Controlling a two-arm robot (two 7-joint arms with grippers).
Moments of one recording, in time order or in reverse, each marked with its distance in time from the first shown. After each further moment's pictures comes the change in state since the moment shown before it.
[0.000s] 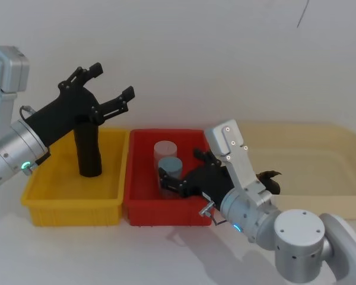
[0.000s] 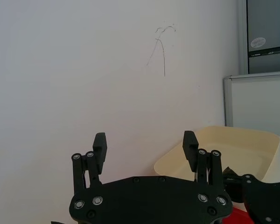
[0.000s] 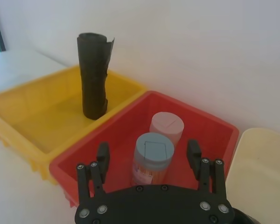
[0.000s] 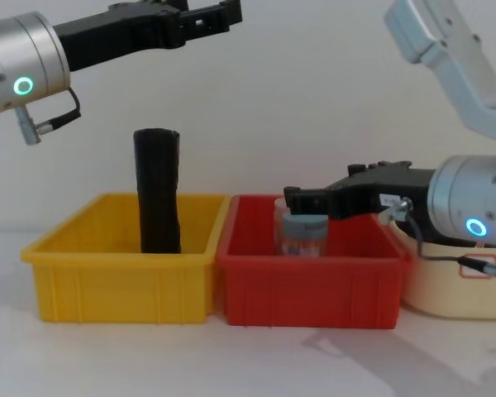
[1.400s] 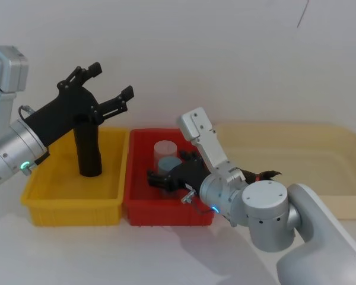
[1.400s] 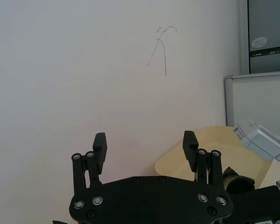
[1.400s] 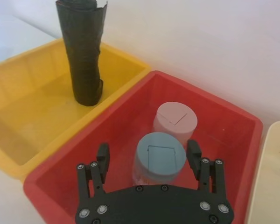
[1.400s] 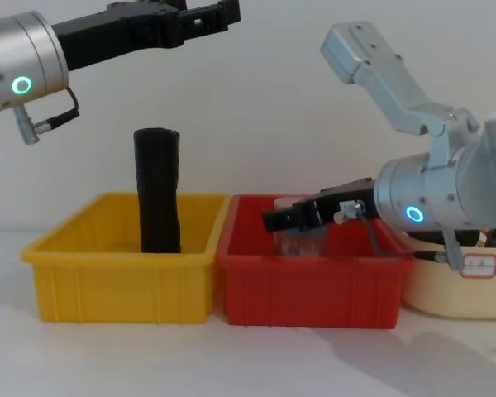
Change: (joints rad) left arm 0.002 0.003 -0.001 -0.005 0.001 0.000 0.005; right arm 0.163 -0.088 -0.028 0.197 -0.060 0.149 0.011
